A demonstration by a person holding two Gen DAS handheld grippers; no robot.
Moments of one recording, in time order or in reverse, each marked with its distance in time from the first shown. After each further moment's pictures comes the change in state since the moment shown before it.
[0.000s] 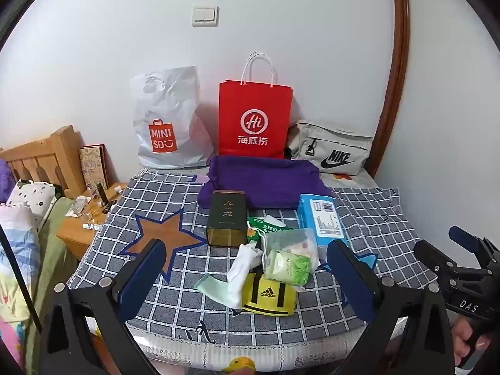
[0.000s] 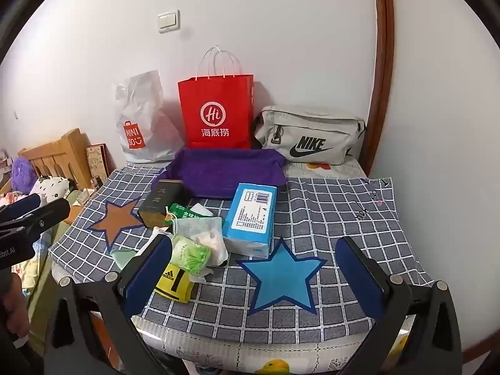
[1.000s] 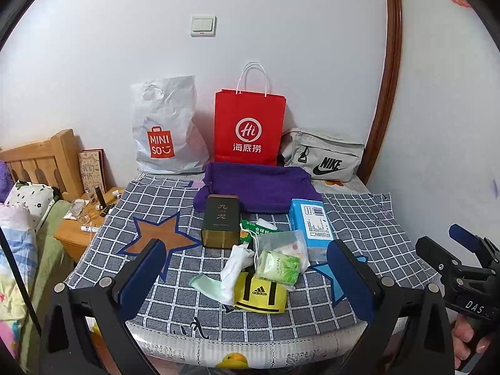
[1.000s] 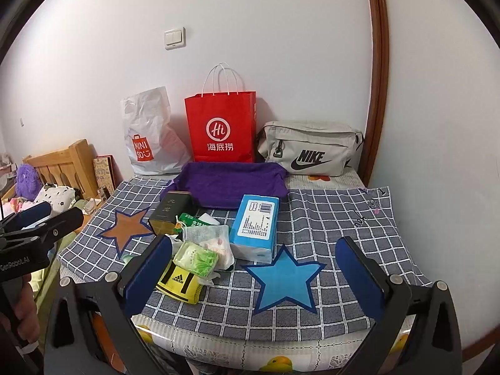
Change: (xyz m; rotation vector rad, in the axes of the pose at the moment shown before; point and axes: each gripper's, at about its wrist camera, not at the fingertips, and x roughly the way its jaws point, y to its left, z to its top) left arm -0.021 -0.001 0.003 0.001 -0.011 -0.006; right arm -0.035 0.002 0.001 0.009 -0.056 0.010
